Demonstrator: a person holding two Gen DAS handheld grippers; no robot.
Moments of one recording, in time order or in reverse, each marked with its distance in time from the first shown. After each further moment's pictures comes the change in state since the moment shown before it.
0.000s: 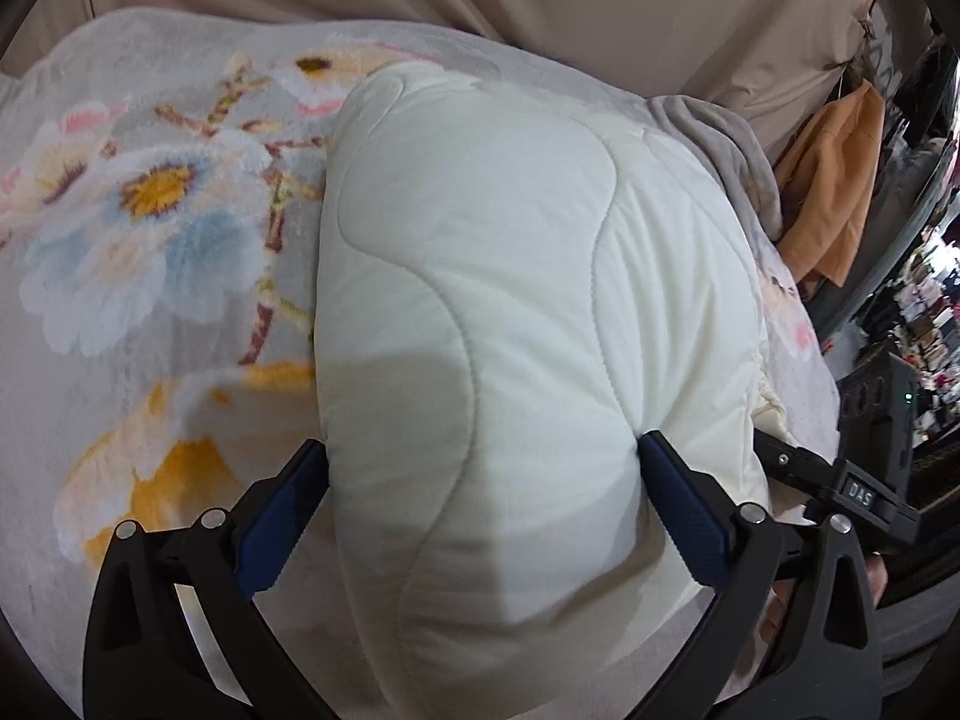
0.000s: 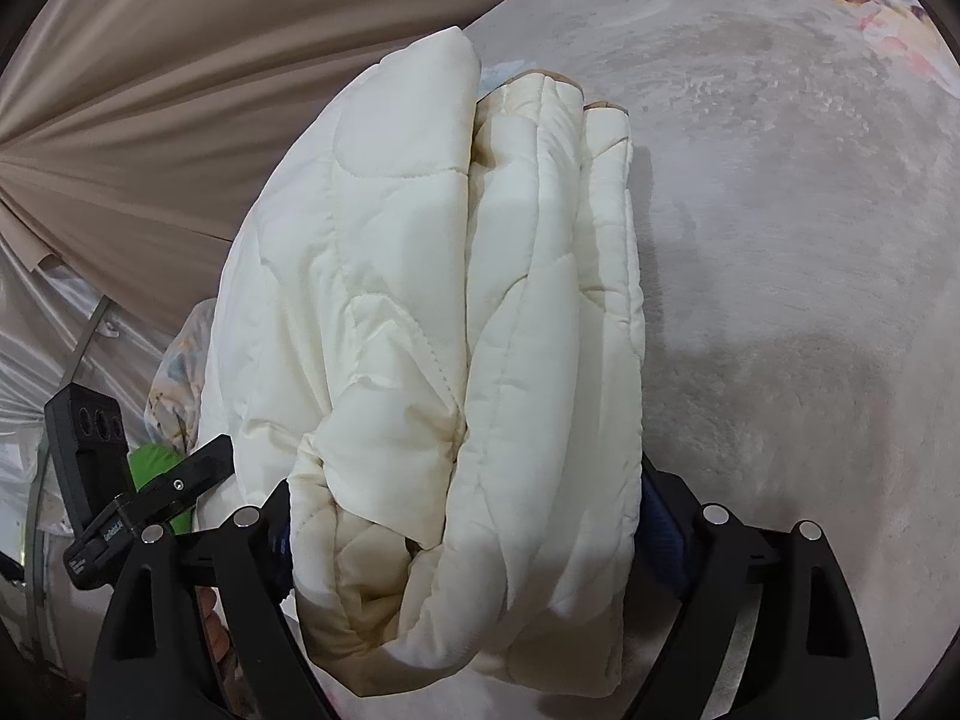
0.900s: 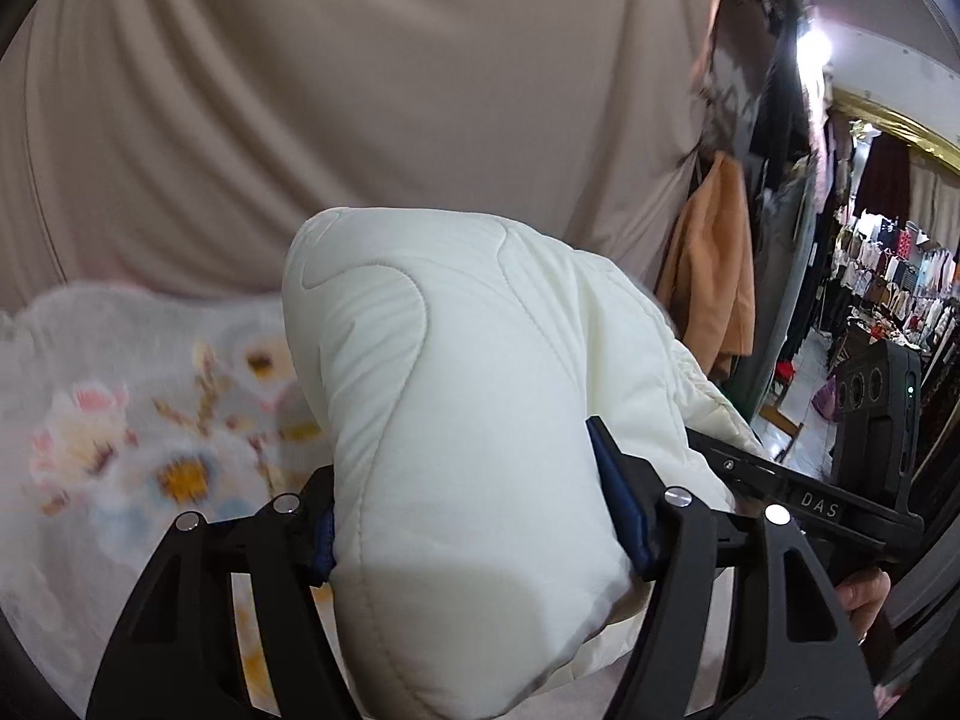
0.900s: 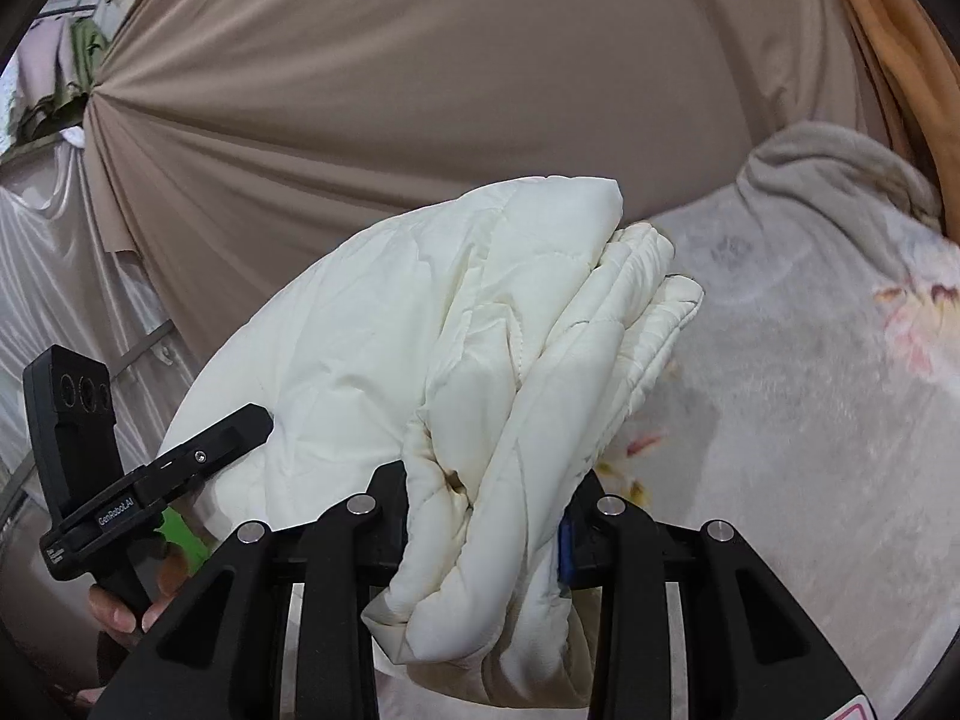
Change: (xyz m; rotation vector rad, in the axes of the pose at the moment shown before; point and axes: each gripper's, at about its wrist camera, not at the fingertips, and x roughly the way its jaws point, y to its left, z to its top) left arm -0.162 -0.075 0.046 0.305 -0.465 -0.070; right arm -0.119 0.141 0.024 -0.301 -0.418 0.038
